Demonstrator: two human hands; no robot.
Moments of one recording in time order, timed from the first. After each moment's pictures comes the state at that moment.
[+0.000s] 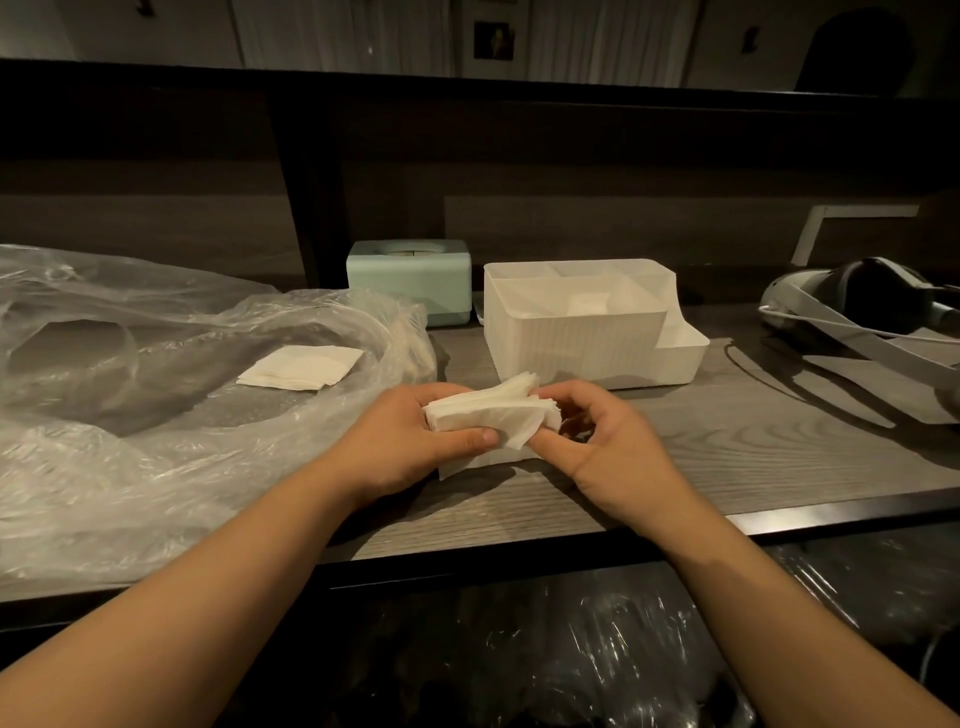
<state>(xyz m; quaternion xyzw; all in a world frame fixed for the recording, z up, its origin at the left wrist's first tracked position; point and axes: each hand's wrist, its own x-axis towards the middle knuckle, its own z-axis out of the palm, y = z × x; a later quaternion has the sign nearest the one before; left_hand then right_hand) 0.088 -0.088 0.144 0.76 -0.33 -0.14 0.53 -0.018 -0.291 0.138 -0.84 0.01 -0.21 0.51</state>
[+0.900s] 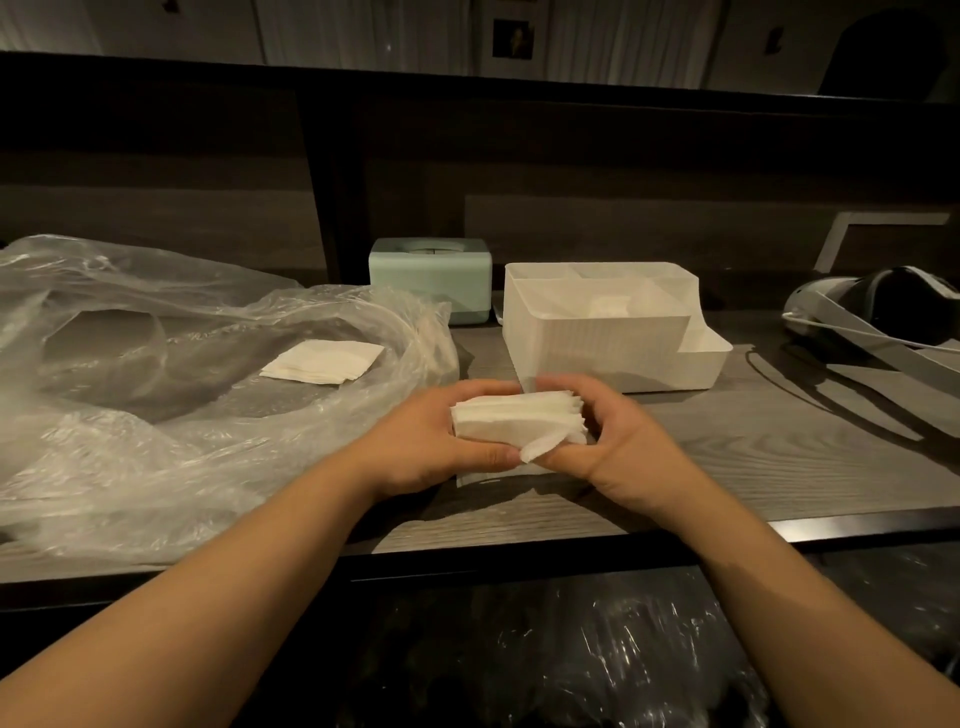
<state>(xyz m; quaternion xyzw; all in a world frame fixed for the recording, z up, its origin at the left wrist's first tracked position) 0.092 -0.086 0.145 0.79 -0.37 -0.15 0.46 -0.013 -0.291 0.148 -0.85 0.00 -0.10 0.51</state>
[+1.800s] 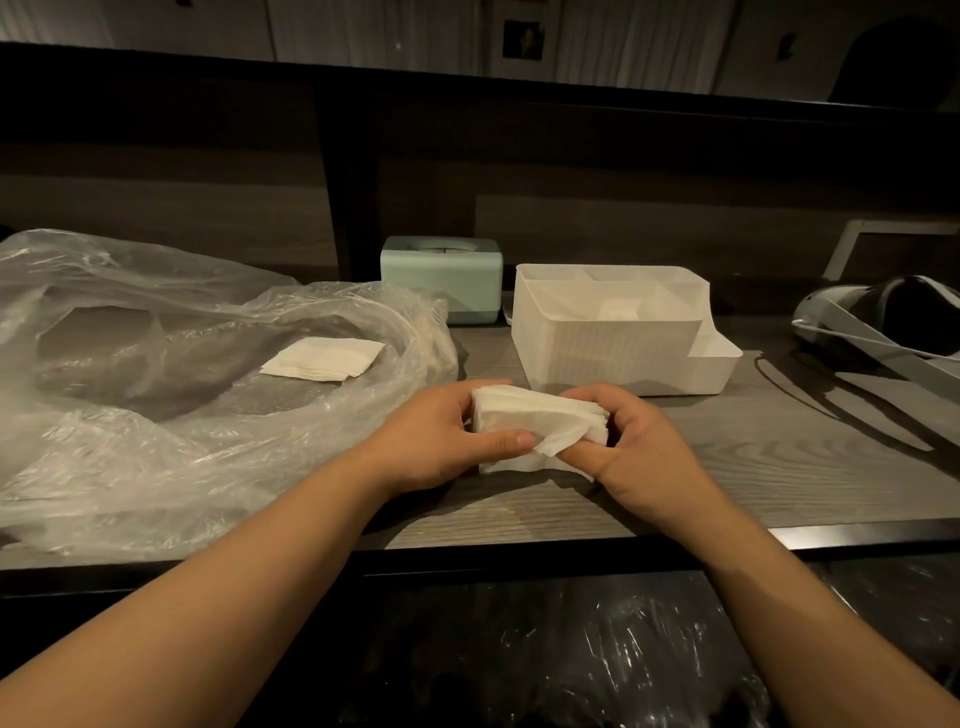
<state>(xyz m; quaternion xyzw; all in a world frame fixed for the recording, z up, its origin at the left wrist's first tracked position) 0.086 -0.087 0.149 0.82 -0.34 -0.14 0.43 -0.020 -0.284 0.149 -0.84 0.01 -0.16 0.53</state>
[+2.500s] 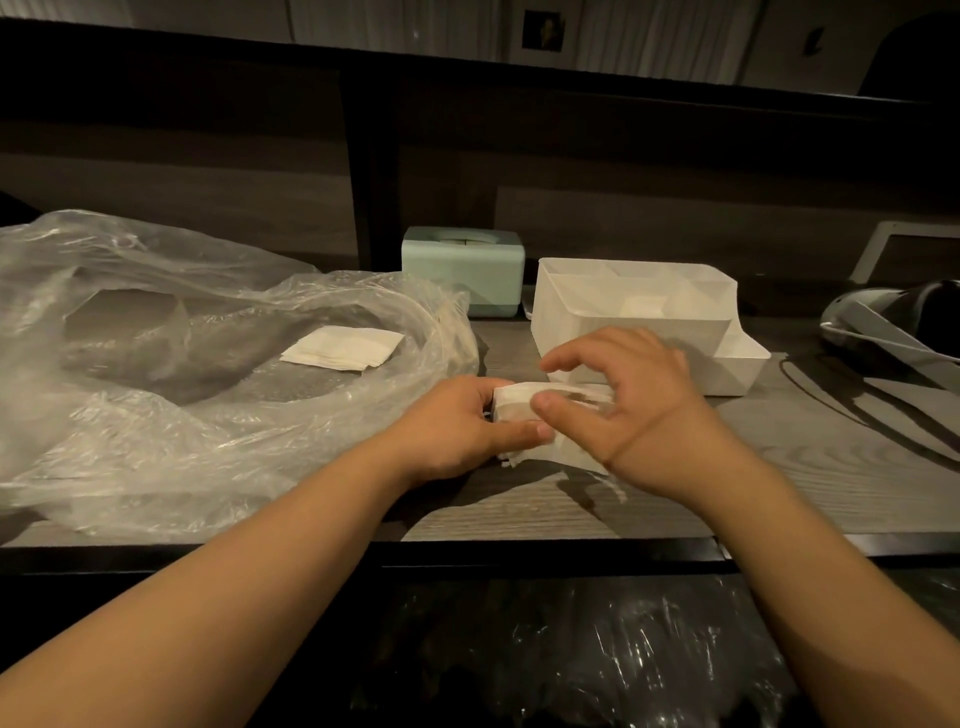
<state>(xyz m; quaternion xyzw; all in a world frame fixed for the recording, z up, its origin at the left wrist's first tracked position) 0.093 -0.086 0.142 0.78 -0.34 -0.15 0.50 -0.010 -0.261 0.197 -0.96 -0.04 -0.20 0.18</state>
